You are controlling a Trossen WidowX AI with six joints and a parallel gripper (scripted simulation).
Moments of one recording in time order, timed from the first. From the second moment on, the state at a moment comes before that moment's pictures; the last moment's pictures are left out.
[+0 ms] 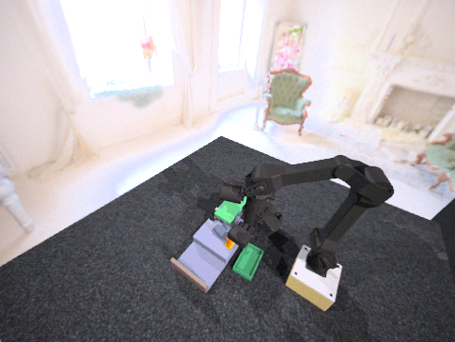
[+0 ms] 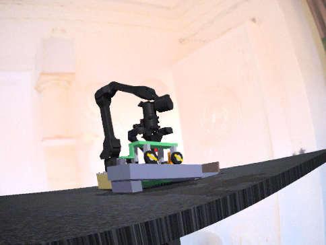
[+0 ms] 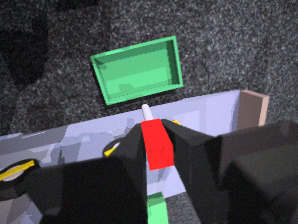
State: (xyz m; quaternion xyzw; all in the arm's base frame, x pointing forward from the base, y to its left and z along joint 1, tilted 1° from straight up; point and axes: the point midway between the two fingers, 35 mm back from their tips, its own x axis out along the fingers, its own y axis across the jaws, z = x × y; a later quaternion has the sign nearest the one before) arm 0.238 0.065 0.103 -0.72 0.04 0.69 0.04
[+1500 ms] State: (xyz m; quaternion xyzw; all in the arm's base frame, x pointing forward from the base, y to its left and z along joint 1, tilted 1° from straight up) arm 0.215 0.087 0.036 -0.72 -0.06 0.69 0.07
